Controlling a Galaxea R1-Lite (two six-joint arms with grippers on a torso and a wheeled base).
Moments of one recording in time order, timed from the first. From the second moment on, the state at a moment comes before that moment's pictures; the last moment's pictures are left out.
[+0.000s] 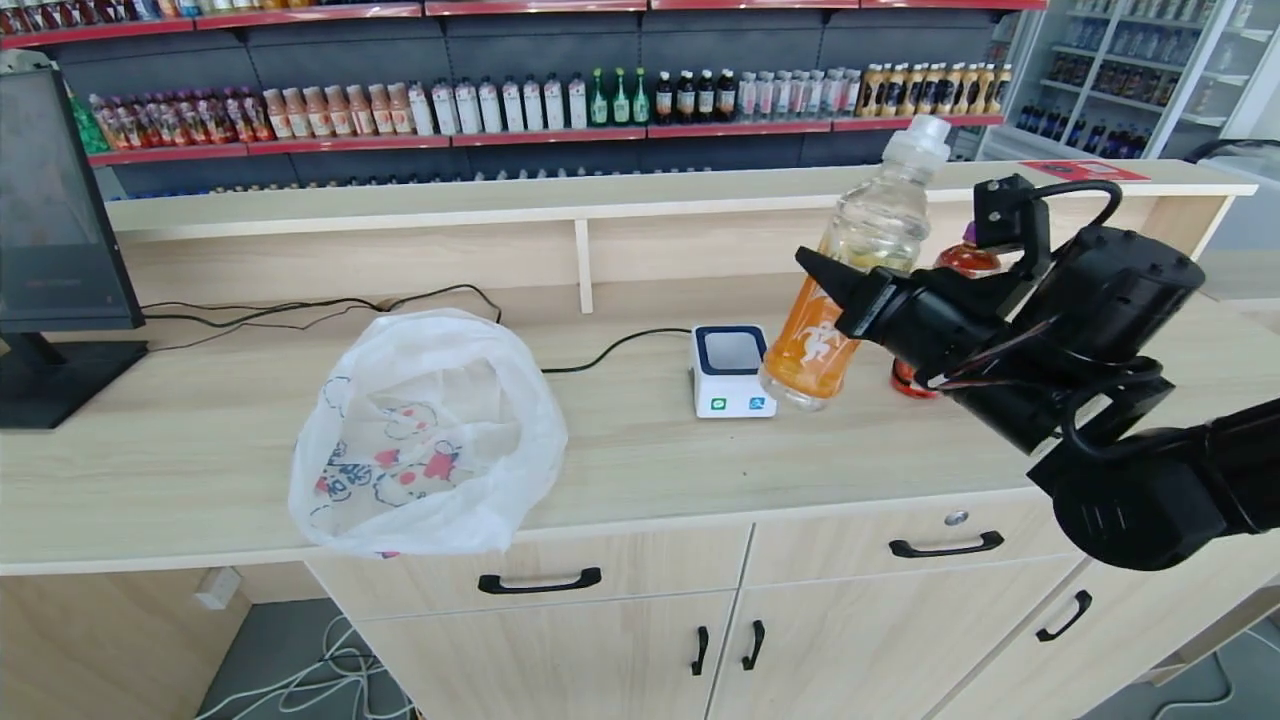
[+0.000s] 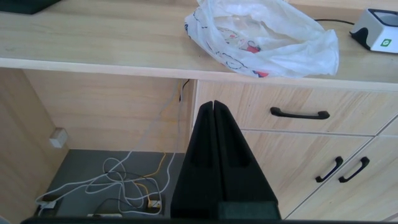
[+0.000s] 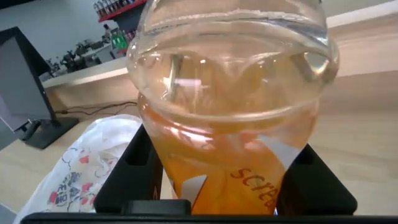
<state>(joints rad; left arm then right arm) 0.00 0.00 0.00 -0.02 0.05 -0.02 0.41 1.86 -0.93 -1.18 0.10 0.30</state>
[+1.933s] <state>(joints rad) 0.00 0.00 0.00 -0.02 0.05 -0.02 0.37 2.07 -1.48 -0.51 0.02 0.93</state>
